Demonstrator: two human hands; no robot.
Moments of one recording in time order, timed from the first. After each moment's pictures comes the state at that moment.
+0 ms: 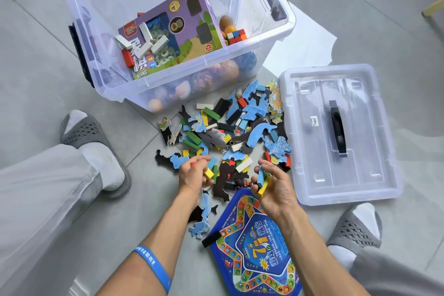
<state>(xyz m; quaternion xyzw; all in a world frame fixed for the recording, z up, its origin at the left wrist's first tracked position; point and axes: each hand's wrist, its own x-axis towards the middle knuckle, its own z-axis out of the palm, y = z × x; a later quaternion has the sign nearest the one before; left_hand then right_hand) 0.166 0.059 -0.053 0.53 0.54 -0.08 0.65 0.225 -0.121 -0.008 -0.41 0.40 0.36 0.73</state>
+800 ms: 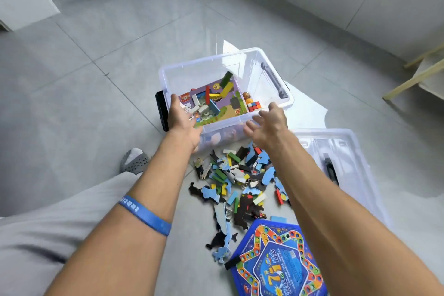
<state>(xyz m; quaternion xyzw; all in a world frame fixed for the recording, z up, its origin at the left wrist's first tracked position) 0.238 0.190 0.203 0.34 0.44 0.11 0.82 0.317 0.032 0.210 -0.48 0.27 0.31 0.77</state>
